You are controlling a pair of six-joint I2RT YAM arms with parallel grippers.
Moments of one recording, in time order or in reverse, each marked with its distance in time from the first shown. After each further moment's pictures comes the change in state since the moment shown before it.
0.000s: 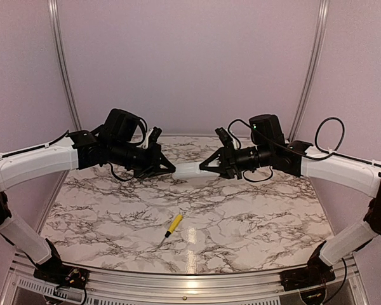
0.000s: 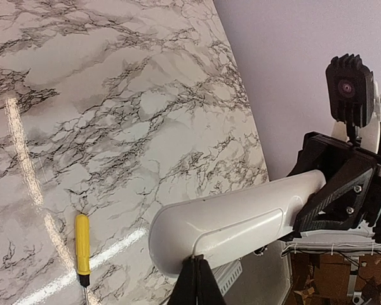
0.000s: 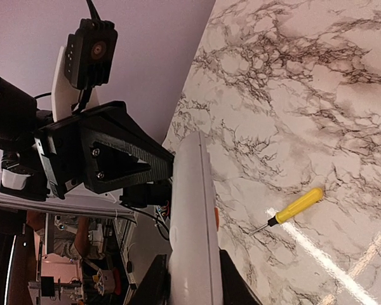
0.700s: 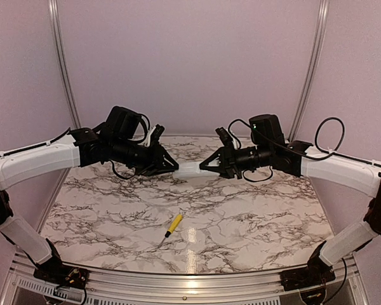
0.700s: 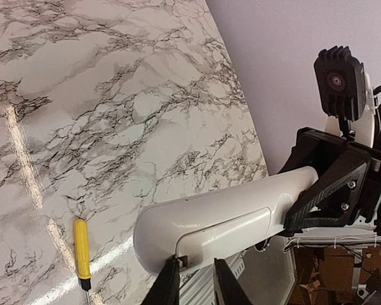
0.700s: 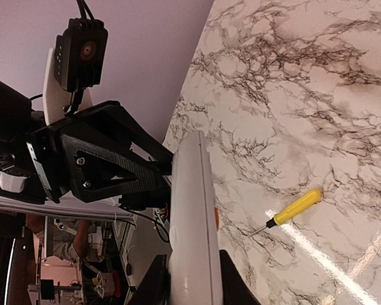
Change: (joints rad) left arm 0.000 0.023 0.039 -0.015 0.021 0.042; right arm -0.001 0.000 0.000 0.000 0.016 0.005
